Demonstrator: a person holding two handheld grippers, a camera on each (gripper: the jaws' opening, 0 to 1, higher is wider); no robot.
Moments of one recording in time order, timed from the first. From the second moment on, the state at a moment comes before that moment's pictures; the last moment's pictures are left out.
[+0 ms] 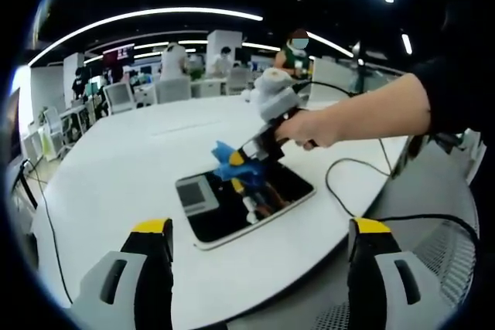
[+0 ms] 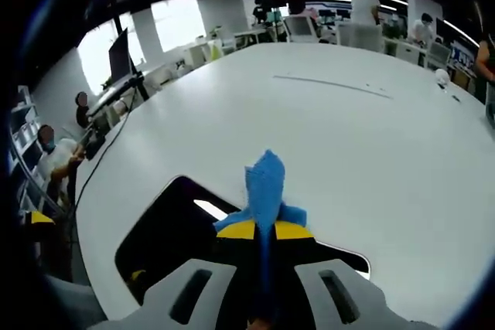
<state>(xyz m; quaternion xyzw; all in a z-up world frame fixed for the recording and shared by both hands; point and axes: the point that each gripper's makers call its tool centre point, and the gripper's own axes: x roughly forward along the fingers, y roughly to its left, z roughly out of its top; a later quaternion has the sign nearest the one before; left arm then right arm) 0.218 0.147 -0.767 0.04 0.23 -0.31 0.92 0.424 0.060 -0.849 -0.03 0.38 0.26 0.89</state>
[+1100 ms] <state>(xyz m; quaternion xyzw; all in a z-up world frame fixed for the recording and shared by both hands) 0.218 0.146 -0.767 0.03 0.23 -0.31 0.92 0.418 0.057 -0.850 -0.02 0.38 0.25 0.89</state>
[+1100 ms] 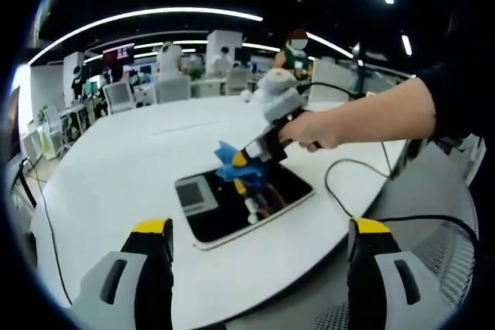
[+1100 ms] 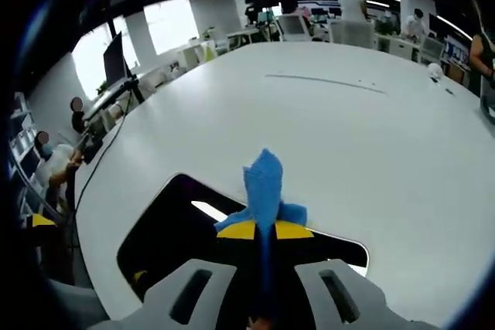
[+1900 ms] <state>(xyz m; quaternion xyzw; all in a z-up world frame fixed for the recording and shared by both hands) 0.218 0.146 -0.767 0.03 0.23 -0.31 0.92 0.392 0.055 -0.850 -0.02 0.38 0.25 0.89</state>
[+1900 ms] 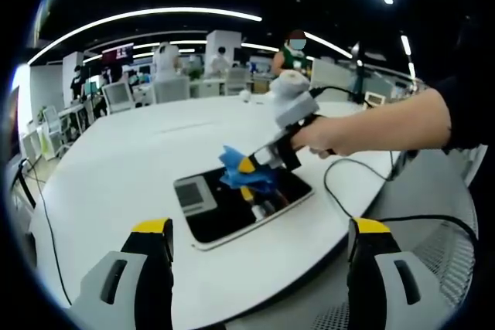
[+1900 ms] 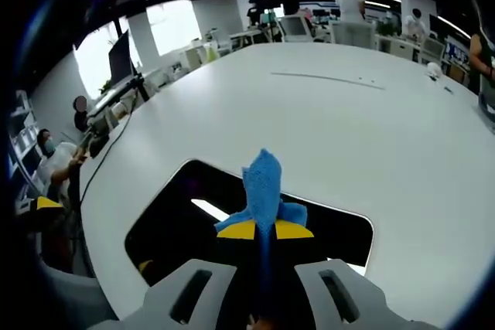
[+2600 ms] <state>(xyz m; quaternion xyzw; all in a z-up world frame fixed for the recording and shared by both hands) 0.218 0.146 -0.766 0.03 0.23 -0.31 0.92 0.366 0.054 -0.849 -0.02 0.37 0.25 0.89</state>
